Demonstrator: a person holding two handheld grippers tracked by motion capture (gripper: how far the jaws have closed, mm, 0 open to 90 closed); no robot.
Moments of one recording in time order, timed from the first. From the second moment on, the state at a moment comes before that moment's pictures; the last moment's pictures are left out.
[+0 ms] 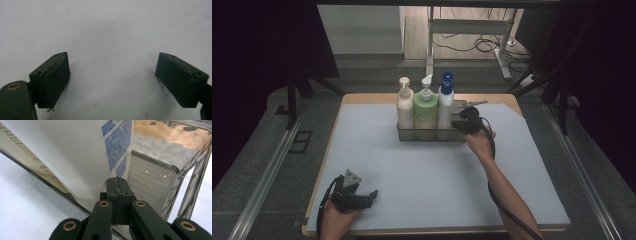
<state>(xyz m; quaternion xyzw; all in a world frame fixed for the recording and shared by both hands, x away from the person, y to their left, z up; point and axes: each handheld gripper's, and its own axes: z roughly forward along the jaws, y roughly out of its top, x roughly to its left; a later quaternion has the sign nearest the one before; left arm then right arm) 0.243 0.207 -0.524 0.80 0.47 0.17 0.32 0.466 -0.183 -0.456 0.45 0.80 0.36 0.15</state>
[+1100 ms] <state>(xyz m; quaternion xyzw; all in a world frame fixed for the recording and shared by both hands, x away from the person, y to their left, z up) 0.243 0.207 -0.524 0.80 0.47 0.17 0.33 0.444 -0.203 -0.432 0.42 0.81 0.39 0.17</state>
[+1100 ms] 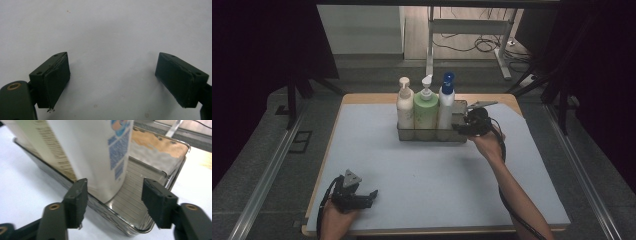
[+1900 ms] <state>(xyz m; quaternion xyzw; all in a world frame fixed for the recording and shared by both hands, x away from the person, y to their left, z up) 0.243 0.207 -0.524 0.80 0.47 0.17 0.33 0.404 -0.211 -0.429 0.35 0.83 0.39 0.19</state>
